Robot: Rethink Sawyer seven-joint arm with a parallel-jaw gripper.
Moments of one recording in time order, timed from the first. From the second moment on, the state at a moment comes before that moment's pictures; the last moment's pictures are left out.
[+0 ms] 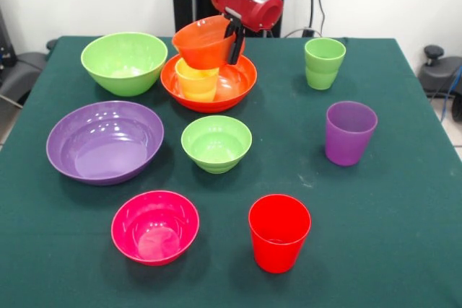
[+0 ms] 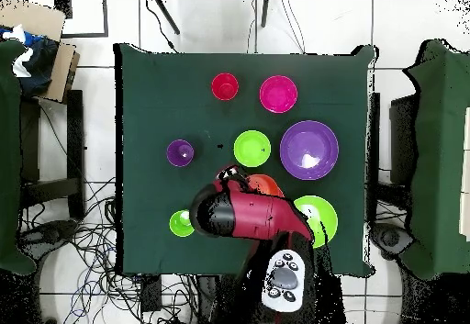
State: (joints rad) arm -0.06 -0.68 -0.23 1.86 -0.11 0.20 2.52
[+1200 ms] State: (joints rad) arm -0.09 -0.68 -0.23 1.90 -0.11 0.13 2.52
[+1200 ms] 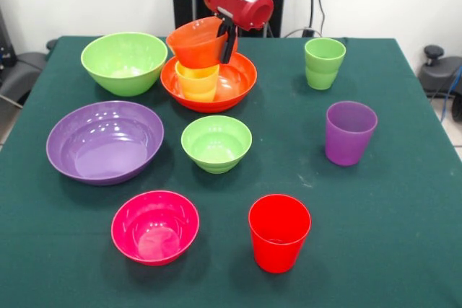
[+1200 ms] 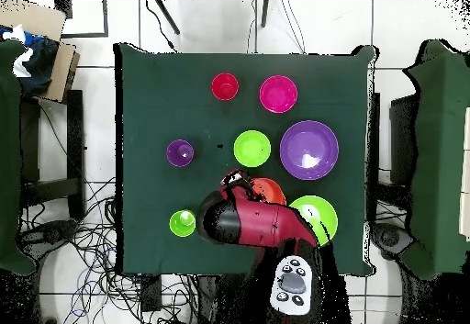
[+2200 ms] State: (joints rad) arm -0.08 -0.61 -0.26 1.90 -0.11 0.03 2.52
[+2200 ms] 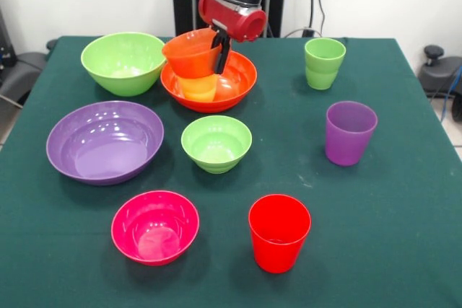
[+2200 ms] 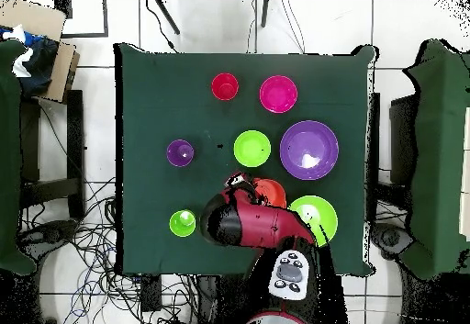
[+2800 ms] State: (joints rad) arm -0.05 -0.60 -0.28 1.90 -0.11 0.03 2.52
